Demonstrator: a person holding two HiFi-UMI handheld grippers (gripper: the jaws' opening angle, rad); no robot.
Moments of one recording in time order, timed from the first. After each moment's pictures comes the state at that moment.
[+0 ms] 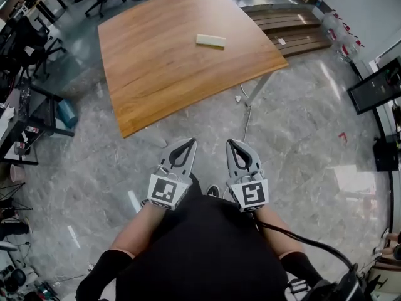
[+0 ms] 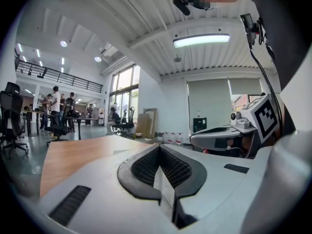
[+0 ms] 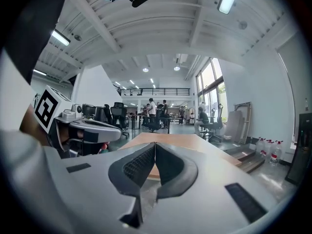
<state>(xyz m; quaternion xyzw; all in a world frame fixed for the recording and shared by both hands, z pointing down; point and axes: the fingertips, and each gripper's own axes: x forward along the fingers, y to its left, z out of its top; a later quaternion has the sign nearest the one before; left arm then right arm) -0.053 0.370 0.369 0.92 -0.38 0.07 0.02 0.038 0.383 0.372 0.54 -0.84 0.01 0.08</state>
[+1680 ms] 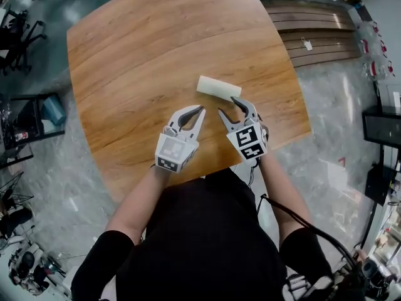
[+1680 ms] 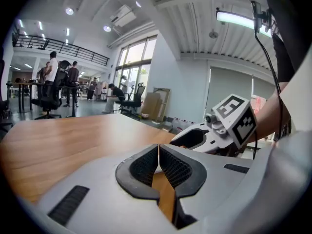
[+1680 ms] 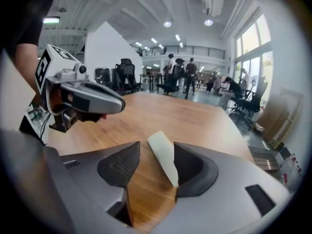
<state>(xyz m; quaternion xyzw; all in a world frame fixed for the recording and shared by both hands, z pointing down) 0.017 -0.202 0.506 0.90 -0.38 0.14 0.14 0.078 -0.214 0.560 0.37 -0.87 0.08 0.32</state>
